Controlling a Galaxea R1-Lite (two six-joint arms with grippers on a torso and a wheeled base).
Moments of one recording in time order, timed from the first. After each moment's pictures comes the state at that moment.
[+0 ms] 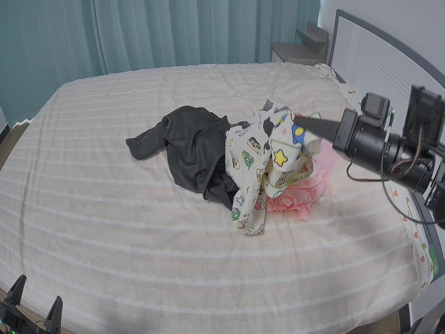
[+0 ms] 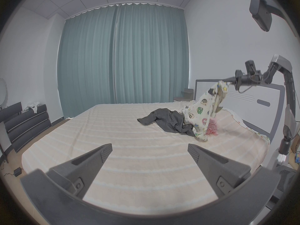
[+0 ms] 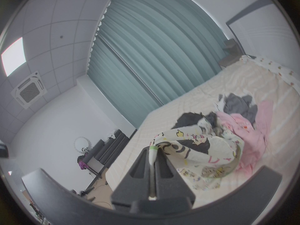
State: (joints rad) left arm 0.00 0.02 -0.02 0.02 -0.04 0.02; right arm 0.57 1.56 -0.86 -0.72 0.21 0.55
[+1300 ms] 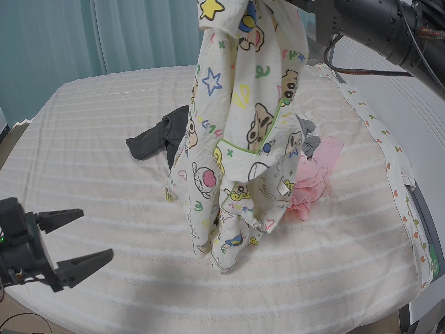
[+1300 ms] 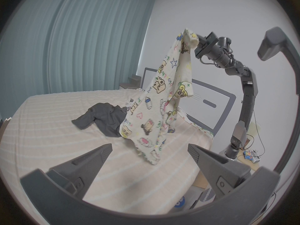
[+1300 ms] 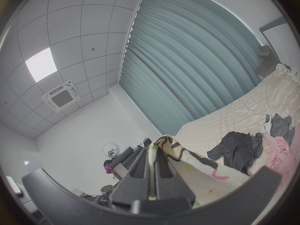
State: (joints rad) left arm -0.31 0.90 -0.43 -0.24 -0.38 0.01; right arm 0.86 1.61 -1.53 -0.34 0.15 0.55
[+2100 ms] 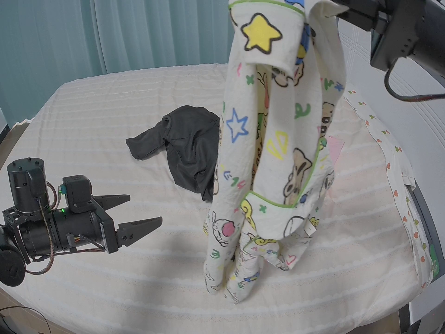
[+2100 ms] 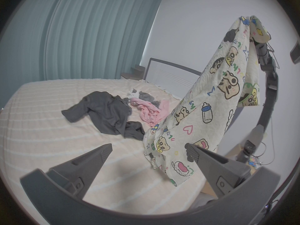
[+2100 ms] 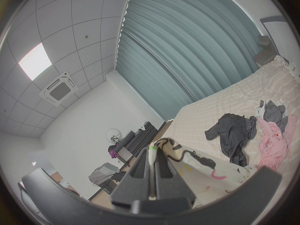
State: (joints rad) left arm -0.31 1.41 -0.45 -0.64 -0.40 -0.03; right arm 0.92 1.46 -1.54 -0.01 0.18 0.55
